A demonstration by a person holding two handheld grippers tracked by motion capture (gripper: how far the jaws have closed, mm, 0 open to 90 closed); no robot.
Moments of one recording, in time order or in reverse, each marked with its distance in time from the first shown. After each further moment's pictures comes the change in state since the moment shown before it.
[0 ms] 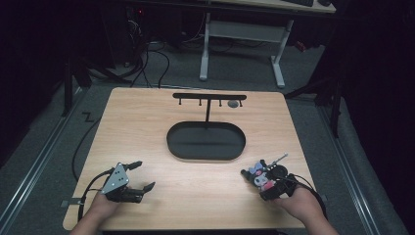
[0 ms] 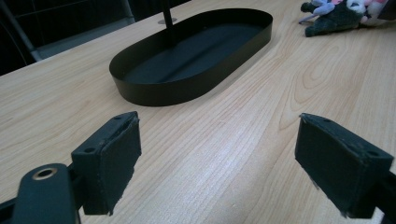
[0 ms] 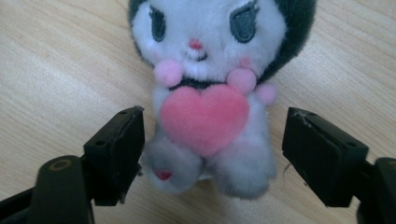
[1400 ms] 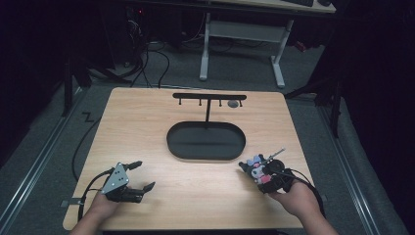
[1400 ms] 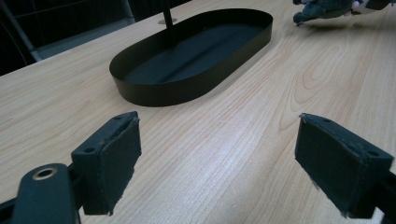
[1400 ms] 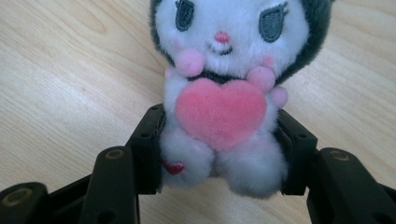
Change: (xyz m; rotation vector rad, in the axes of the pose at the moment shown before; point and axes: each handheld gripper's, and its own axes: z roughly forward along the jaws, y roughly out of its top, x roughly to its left) left arm 0.000 0.000 0.000 0.000 -0.001 0.000; right arm 0.008 0.017 -0.016 -0.051 0.000 -0.029
